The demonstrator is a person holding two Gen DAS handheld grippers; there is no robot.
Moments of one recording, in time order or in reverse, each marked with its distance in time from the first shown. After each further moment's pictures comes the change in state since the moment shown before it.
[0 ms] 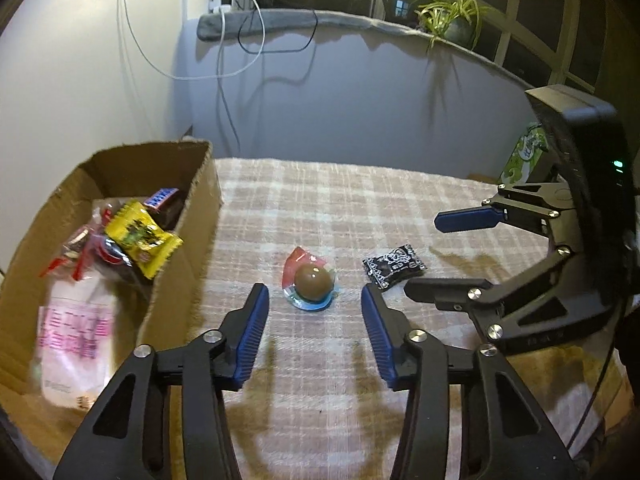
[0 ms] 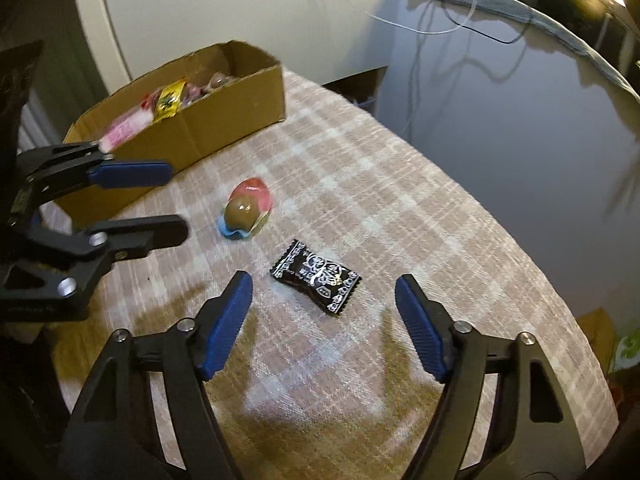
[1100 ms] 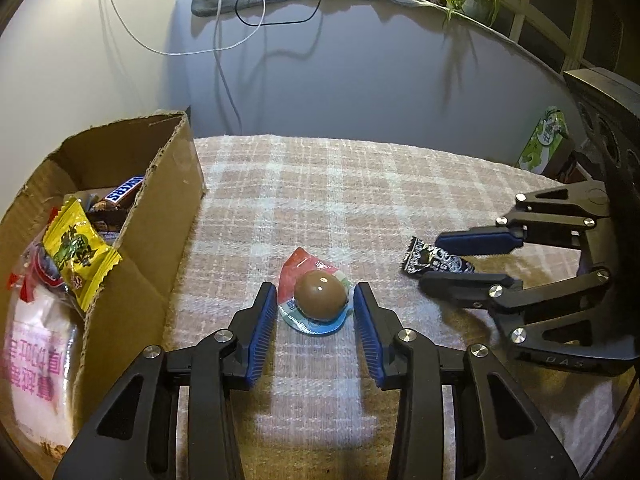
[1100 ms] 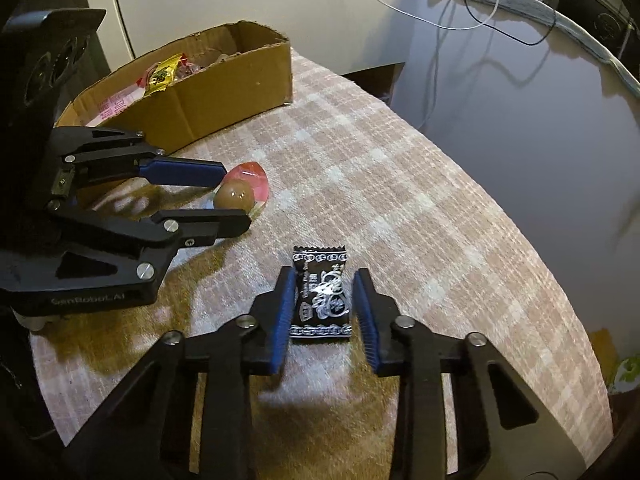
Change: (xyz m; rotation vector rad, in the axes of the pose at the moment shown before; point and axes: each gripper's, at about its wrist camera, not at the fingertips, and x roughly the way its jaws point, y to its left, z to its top) left arm 0.046 -0.001 0.009 0.010 0.063 0.041; right arm 0.026 -0.007 -0.002 -0.042 0.010 0.014
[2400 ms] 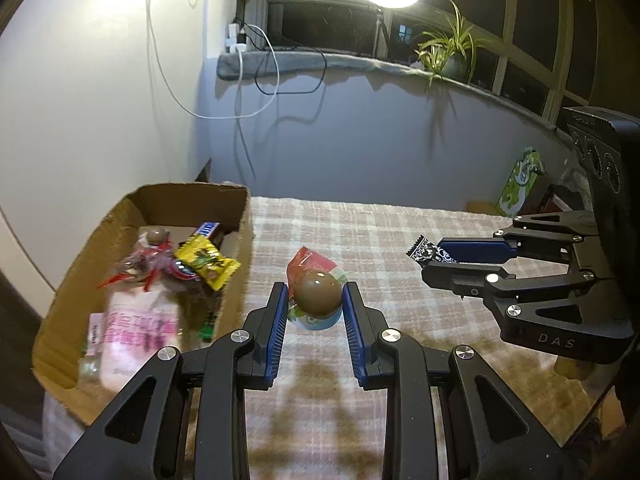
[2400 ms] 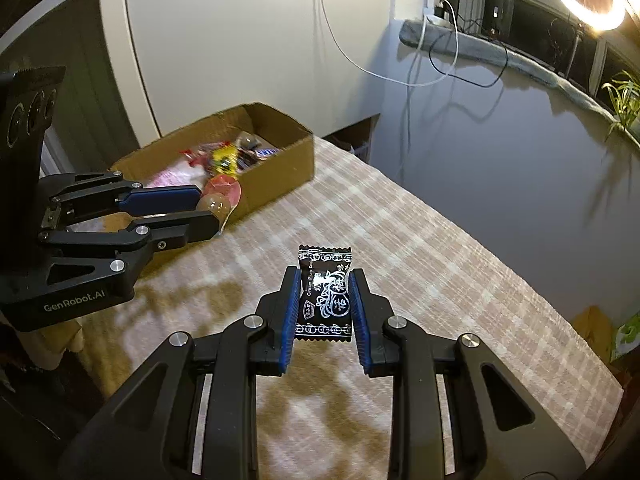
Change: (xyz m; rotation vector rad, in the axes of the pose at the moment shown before) left arm -0.108 0.017 -0.013 -0.012 -0.189 -0.014; right arm -0.092 0.057 0.011 0.105 -0.171 -0.069
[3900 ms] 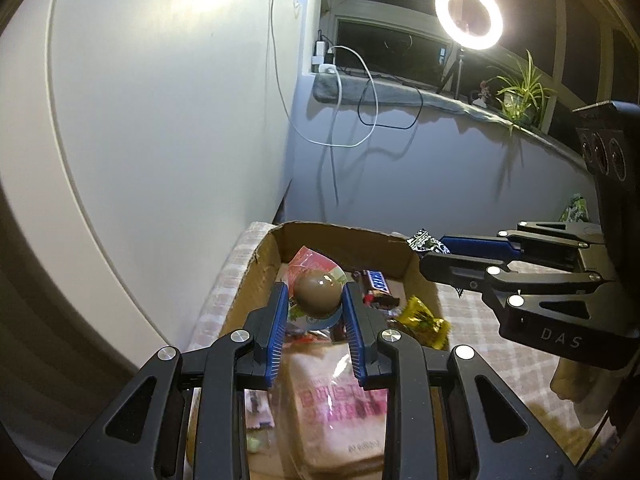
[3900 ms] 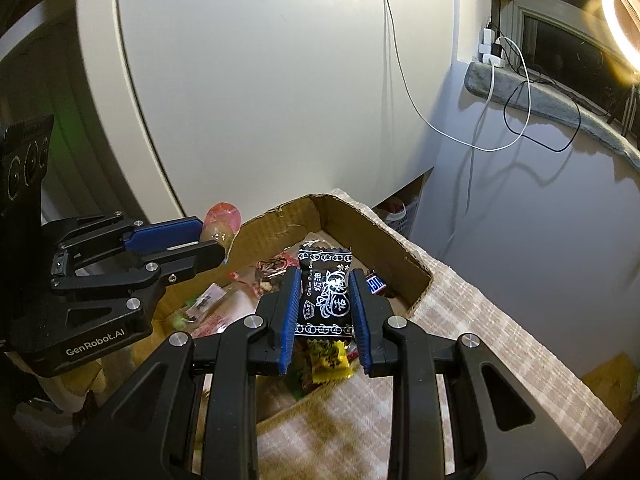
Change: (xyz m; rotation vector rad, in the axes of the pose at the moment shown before) left arm -0.008 0.149 0.028 -0.098 -0.062 0.113; right arm 0.090 0.088 0.129 -0.008 -0.081 0.069
